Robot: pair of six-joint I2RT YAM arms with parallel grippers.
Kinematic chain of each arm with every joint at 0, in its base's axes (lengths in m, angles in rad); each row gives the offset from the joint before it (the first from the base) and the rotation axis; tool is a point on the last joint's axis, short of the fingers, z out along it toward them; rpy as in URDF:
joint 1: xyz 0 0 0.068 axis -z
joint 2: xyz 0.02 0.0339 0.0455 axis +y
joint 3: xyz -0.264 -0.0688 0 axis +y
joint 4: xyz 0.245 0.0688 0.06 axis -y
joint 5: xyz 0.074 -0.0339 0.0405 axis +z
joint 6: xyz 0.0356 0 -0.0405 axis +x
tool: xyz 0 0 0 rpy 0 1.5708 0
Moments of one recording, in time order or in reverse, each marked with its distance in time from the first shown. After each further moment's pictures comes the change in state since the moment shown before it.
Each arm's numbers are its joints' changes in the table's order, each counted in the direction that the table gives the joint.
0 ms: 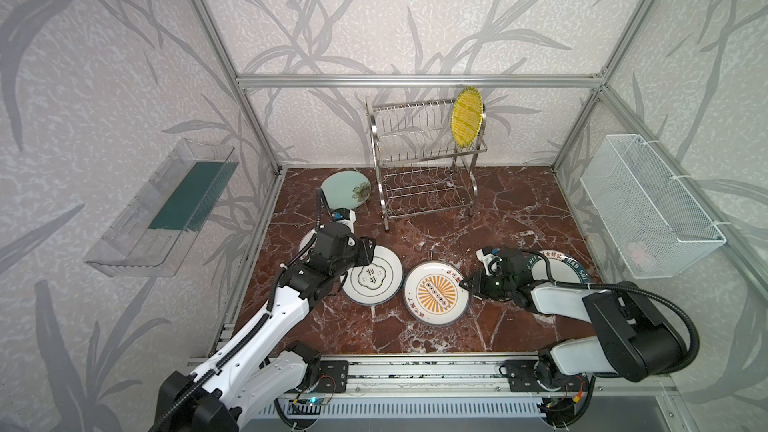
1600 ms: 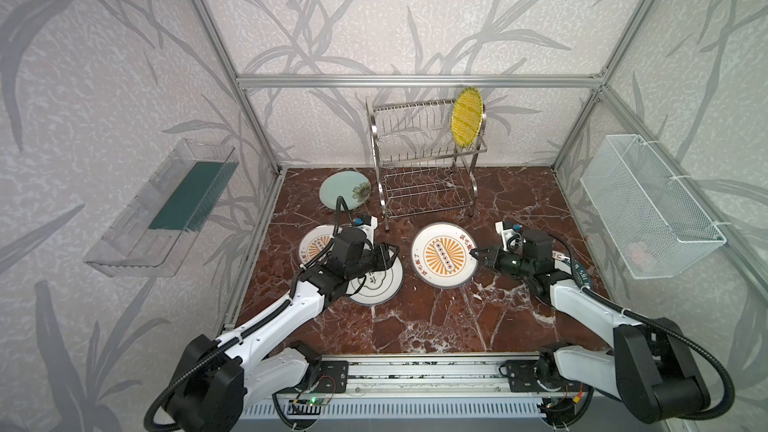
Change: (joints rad) left arm 0.106 0.145 0.092 0.297 -0.196 -0.144; right arm 0.155 -0.204 -0.113 -0.010 0.096 0.063
